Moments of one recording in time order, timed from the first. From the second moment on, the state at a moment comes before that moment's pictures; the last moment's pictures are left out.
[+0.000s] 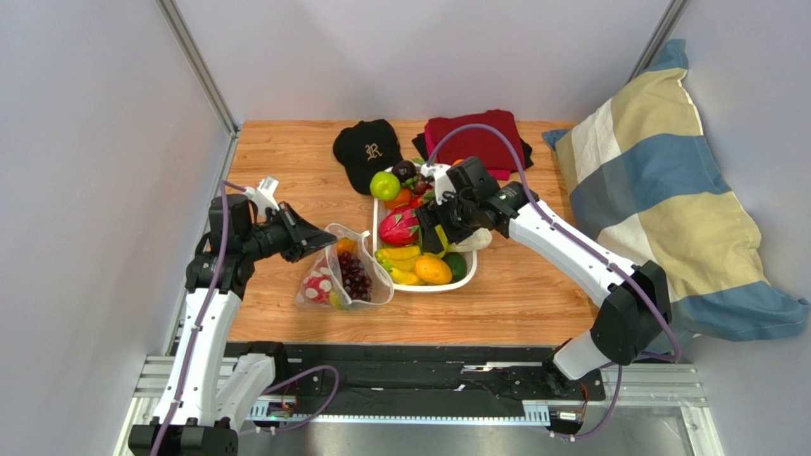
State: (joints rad) left arm -0.01 0.83 0.88 -0.63 0.72 -0.77; right arm 0.66 1.52 1.34 -0.74 -0.22 0.10
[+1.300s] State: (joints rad) left arm -0.01 0.83 0.88 -0.63 0.72 -0.77; right arm 0.78 1.61 1.26 -0.77 -0.21 -0.10
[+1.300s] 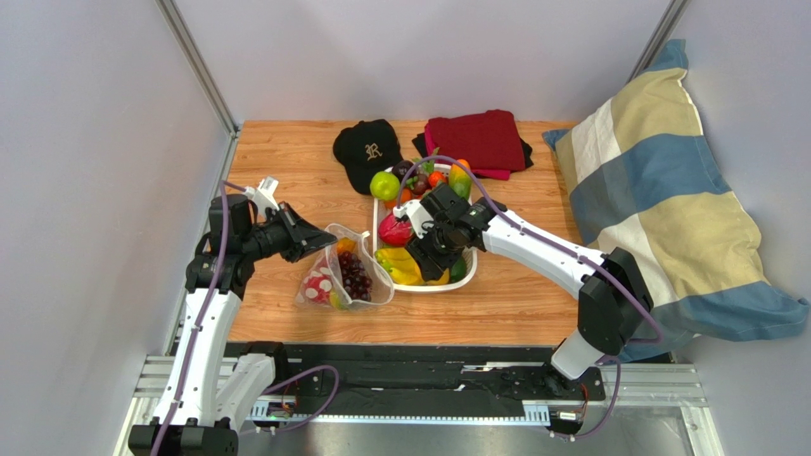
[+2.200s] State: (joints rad) left arm -0.01 0.82 0.88 -0.63 0.73 -0.79; right arm 0.93 1.70 1.65 -0.68 -0.47 0.13
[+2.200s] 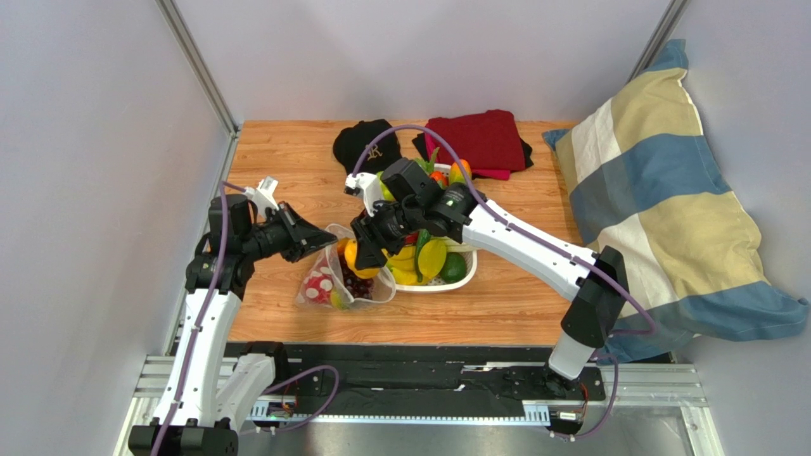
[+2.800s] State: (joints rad) left arm -0.01 0.82 0.88 -0.63 0.73 -0.79; right arm 0.78 1.53 1.52 -0.73 -0.36 0.05
